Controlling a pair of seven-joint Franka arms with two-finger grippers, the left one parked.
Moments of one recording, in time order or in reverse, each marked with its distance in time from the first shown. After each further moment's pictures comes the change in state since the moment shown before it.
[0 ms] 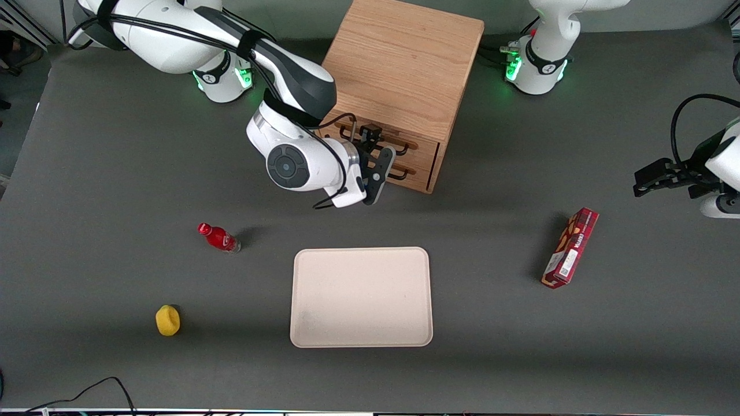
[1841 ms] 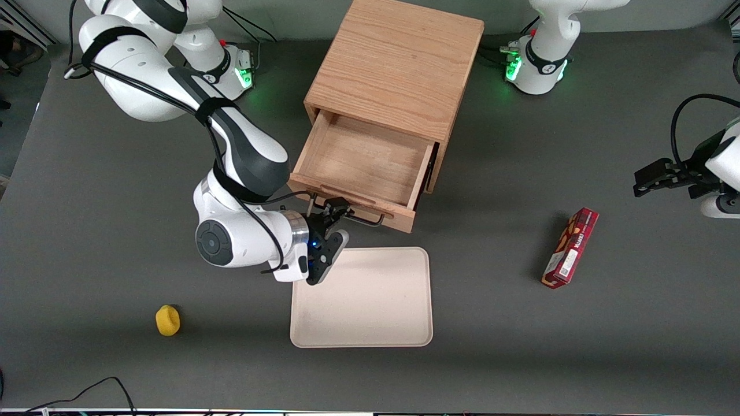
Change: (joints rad) arm -0.025 0.196 -0.135 0.353 -0.053 -0.054 0.002
